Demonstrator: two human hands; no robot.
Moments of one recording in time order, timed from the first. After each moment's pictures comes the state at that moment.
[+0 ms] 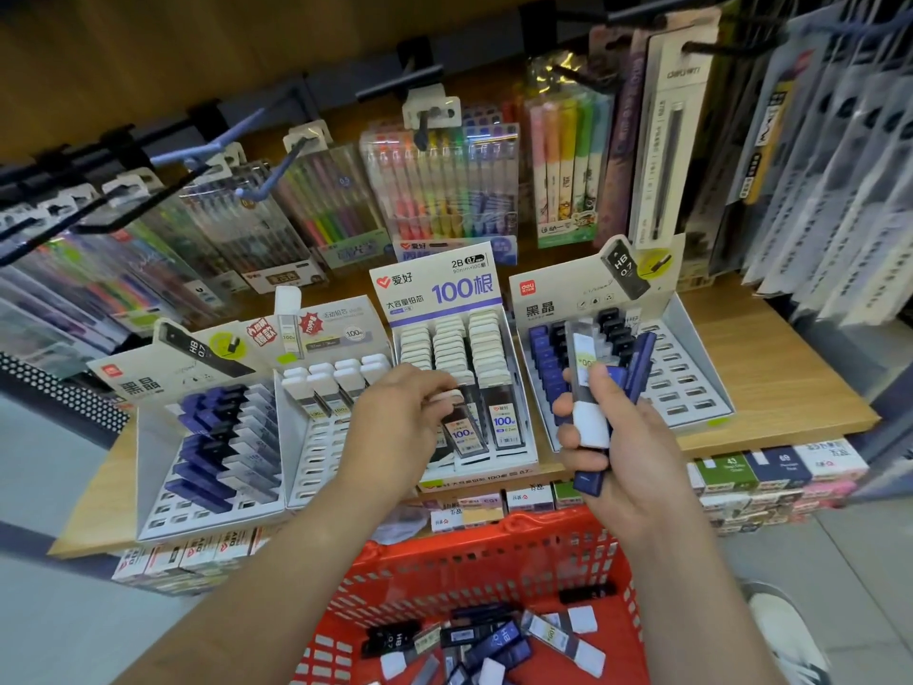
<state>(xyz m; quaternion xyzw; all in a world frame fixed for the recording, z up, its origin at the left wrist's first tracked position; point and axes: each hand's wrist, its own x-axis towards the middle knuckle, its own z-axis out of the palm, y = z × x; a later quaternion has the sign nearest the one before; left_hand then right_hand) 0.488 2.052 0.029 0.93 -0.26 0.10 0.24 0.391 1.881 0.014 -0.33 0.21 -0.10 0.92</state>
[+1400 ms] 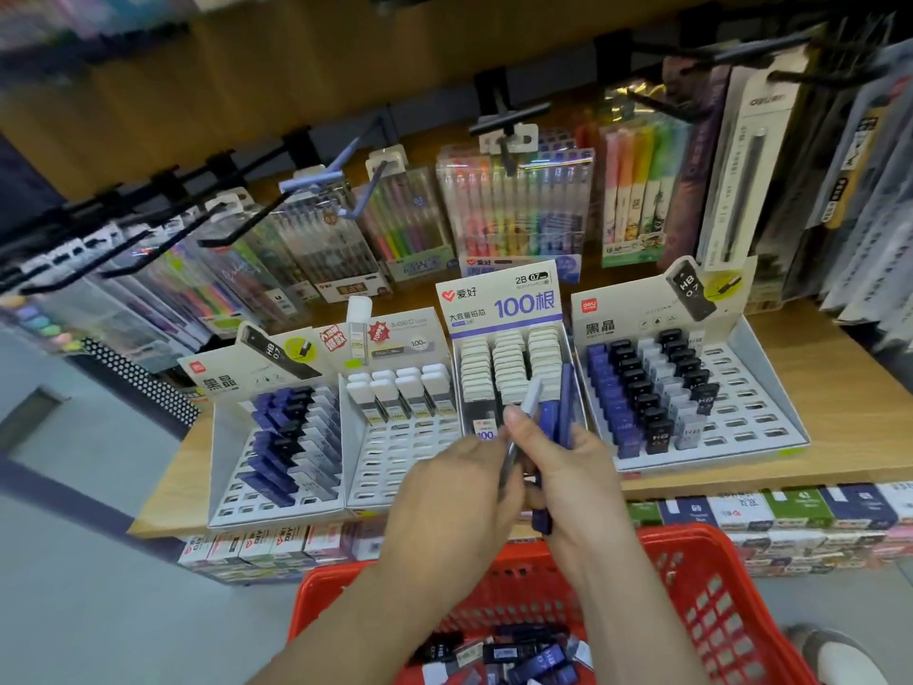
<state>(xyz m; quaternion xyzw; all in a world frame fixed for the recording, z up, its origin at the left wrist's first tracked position) 0.427 2.071 0.049 0.94 -0.31 0.10 0.12 0.411 1.960 0.023 -0.45 0.22 -0.03 0.87</state>
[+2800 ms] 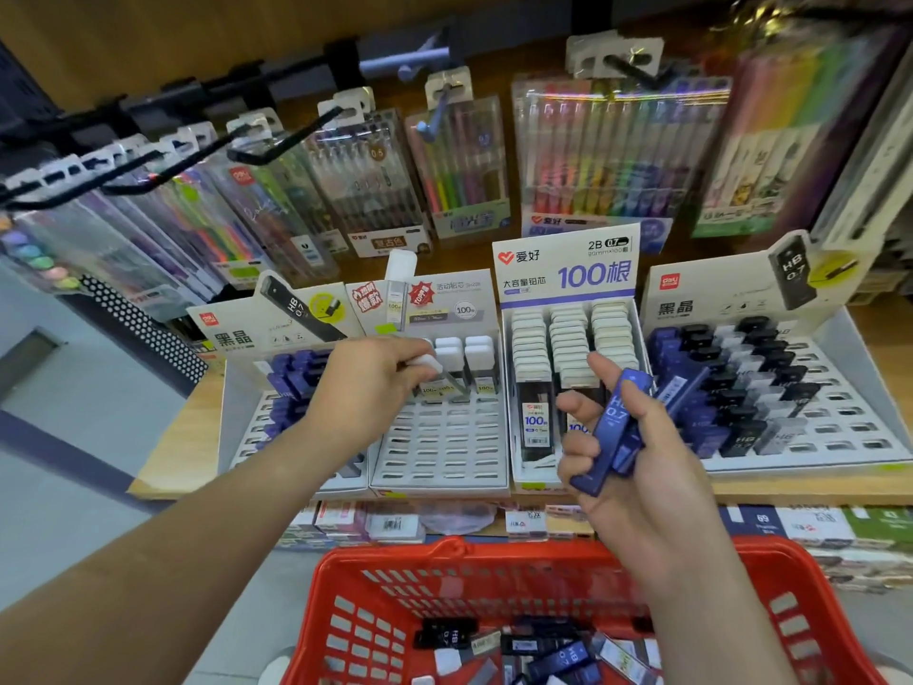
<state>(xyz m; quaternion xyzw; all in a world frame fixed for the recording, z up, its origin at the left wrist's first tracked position) 0.560 2.166 0.038 0.93 -0.28 0.10 0.20 0.431 1.965 0.015 -0.26 0.19 -0.02 0.95</state>
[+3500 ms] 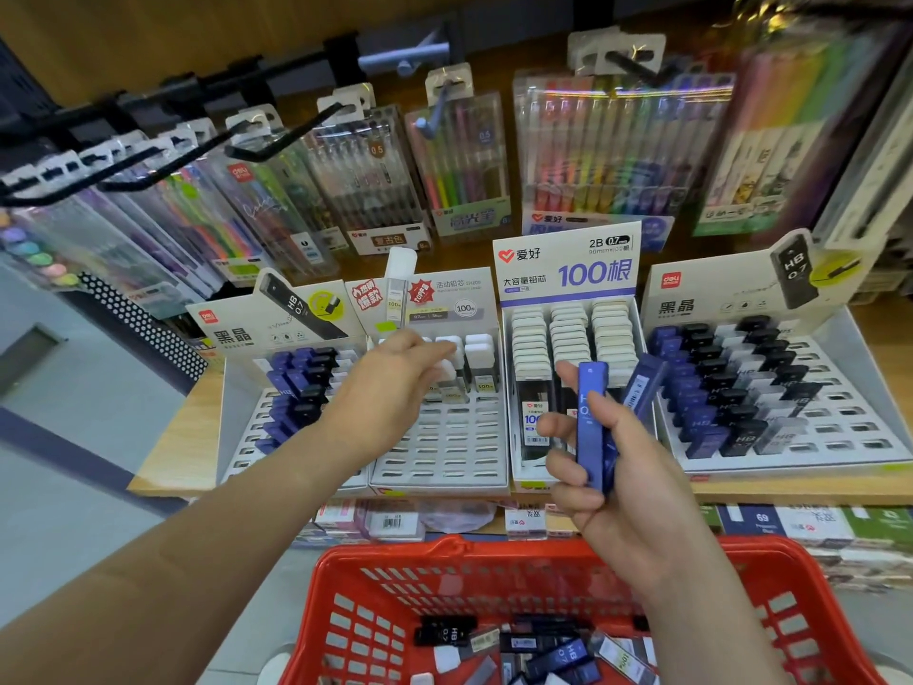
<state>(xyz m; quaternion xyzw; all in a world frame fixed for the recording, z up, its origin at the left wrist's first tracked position) 0.557 2.156 0.030 0.94 -0.30 0.08 0.15 0.428 1.969 0.012 -0.30 0.17 0.05 0.94</state>
